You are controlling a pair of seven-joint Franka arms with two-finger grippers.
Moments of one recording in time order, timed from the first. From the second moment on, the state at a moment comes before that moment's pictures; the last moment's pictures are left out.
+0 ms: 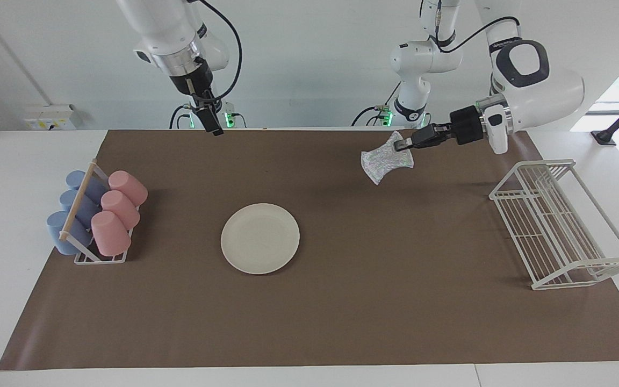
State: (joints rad) left arm -0.03 -0.12 -0.07 -2.08 -1.18 1.71 -0.12; right arm 0.10 -0.06 0.19 -1.58 0.18 1.45 1.67
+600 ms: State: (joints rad) left arm -0.13 -0.18 -0.06 -2.28 -1.39 1.62 0.33; right arm 0.37 -0.06 0.20 -1.63 0.18 1.67 2.08
